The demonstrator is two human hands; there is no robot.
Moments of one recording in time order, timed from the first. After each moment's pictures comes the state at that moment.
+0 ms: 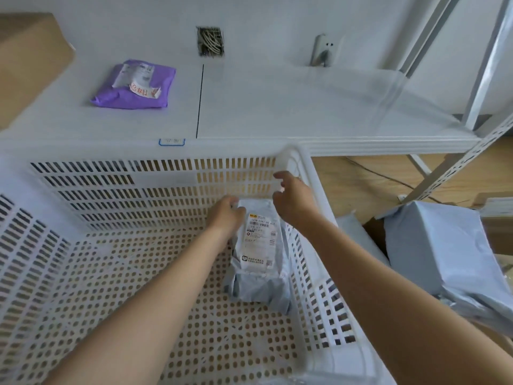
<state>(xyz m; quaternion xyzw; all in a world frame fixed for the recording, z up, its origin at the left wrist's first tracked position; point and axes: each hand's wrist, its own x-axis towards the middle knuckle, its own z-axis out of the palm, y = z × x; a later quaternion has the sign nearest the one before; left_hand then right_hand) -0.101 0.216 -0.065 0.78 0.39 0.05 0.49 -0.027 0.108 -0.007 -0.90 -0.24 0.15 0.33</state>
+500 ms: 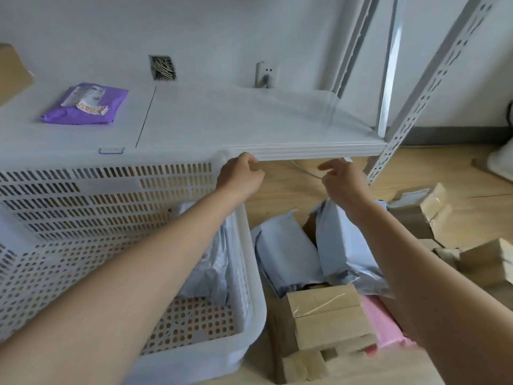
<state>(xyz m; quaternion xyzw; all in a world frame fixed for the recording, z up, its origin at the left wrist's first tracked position) -0.039 0.072 0.047 0.86 0.26 0.13 0.43 0.035 -0.095 0.063 -0.91 -0.12 0.02 0.39</state>
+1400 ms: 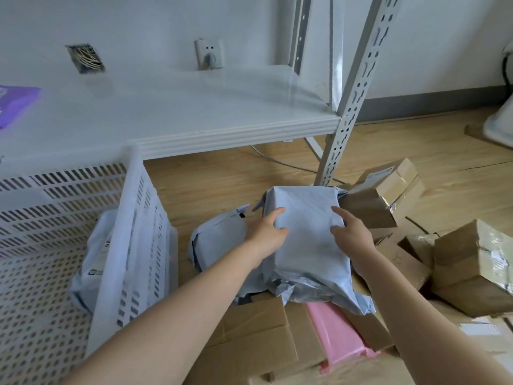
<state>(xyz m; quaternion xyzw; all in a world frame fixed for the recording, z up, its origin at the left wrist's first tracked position) 0.067 -0.112 -0.068 0.83 0.25 -0.11 0.50 0.136 -0.269 -0.073 -0.89 0.00 0.15 0.43</state>
